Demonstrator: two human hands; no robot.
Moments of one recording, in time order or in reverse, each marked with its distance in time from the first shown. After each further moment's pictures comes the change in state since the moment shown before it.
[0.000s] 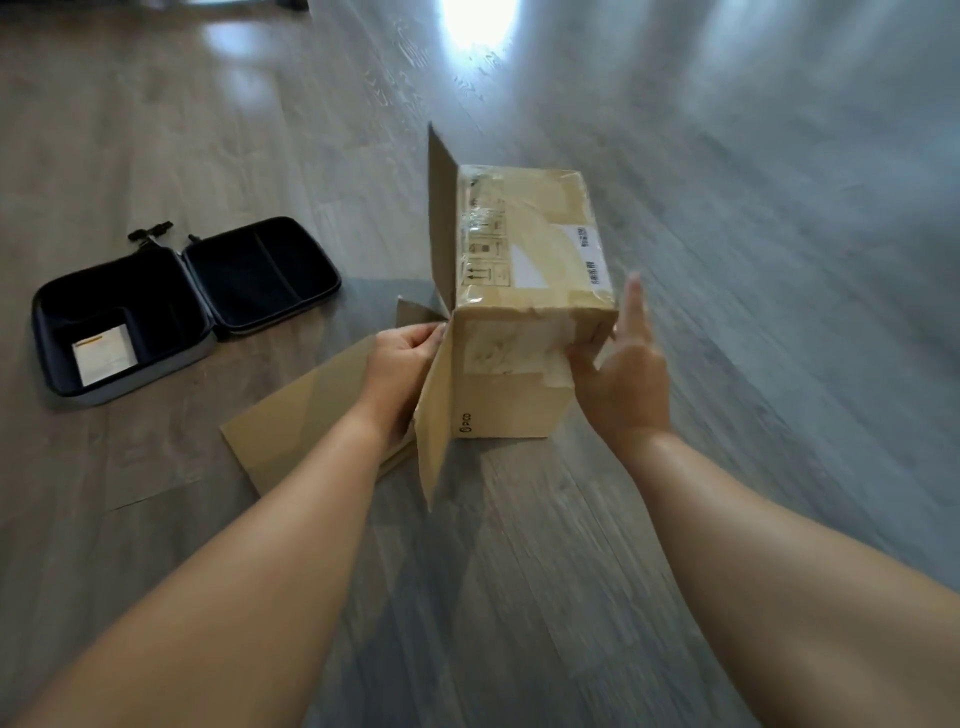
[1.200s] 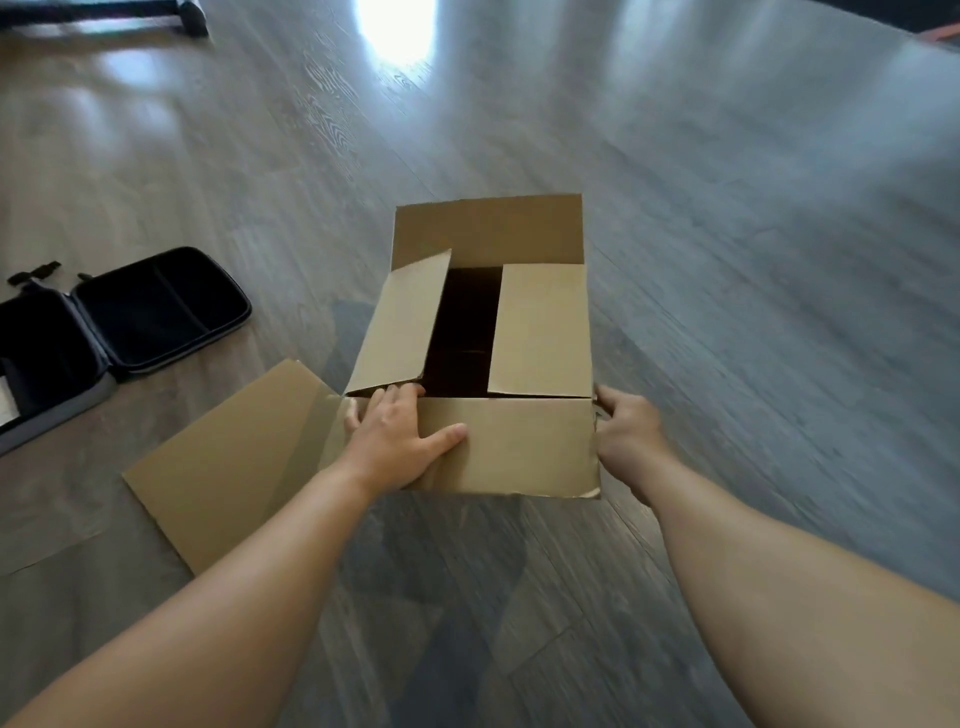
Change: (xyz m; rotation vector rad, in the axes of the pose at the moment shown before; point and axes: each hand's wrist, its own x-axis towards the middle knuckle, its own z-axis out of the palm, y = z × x) left_hand -0.006 -0.057 0.072 1.109 -0.182 0.157; right_hand -0.036 0.097 -0.079 0.088 -0.224 0.521
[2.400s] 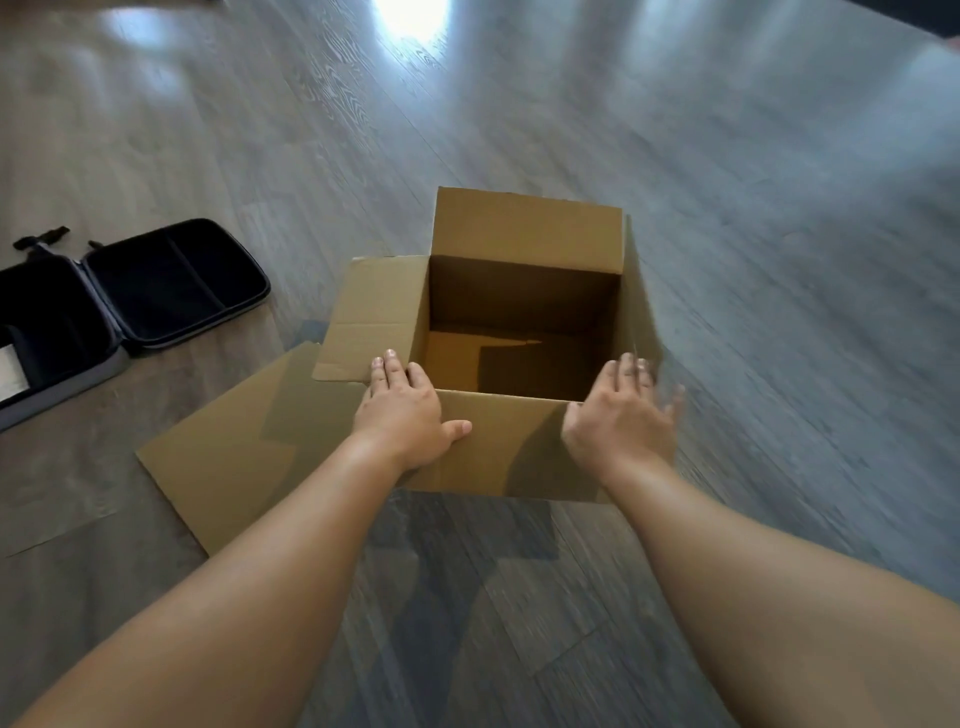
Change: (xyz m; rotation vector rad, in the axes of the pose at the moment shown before) left_hand 0.019 -0.021 -0.006 0.375 -0.115 -0.114; right_hand -0.002 -0.035 0.056 -0.927 0.202 -0.109
